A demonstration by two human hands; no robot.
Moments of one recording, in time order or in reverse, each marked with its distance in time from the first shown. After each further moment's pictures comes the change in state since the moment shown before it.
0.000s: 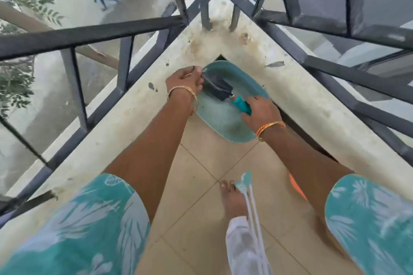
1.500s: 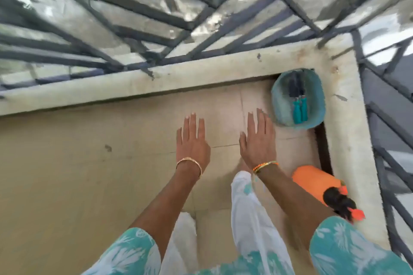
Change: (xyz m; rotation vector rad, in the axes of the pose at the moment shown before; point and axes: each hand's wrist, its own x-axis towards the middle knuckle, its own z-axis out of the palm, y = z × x) left_hand -0.304 -0.133 -0.284 1.328 0.188 0.130; right_hand -0.263 -0.183 -0.019 -0.247 0.087 -0.557
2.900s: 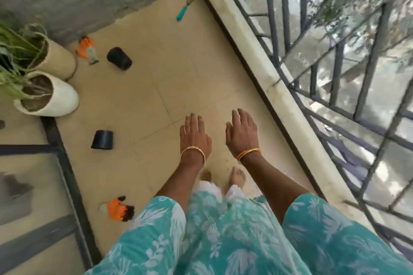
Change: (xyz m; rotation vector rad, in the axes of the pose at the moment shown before) left_hand -0.355 -0.705 -0.019 -0.700 0.184 -1.091; right_hand -0.172 -0.868 0.019 -0.118 -0.305 -1.139
